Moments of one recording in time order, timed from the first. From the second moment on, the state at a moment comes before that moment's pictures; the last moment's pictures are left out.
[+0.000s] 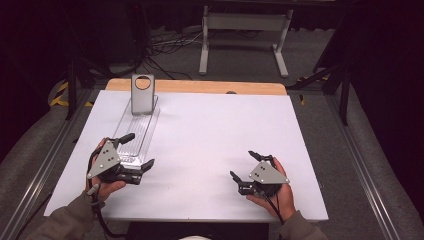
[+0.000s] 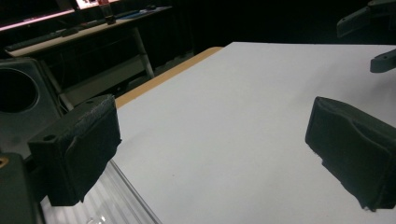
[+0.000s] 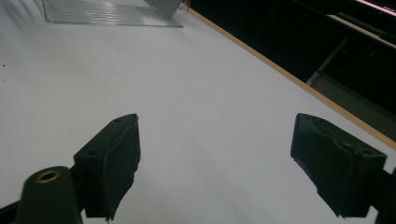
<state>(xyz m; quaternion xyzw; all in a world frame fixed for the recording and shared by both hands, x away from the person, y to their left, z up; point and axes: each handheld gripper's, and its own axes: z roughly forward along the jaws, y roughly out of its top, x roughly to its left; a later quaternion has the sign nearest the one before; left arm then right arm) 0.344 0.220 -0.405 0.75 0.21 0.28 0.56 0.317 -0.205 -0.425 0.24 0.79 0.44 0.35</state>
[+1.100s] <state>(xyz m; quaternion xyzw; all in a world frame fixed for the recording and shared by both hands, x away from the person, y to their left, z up) 0.328 0.224 -0.430 0.78 0.22 0.26 0.52 0.311 -0.208 -0.427 0.24 0.79 0.43 0.36</state>
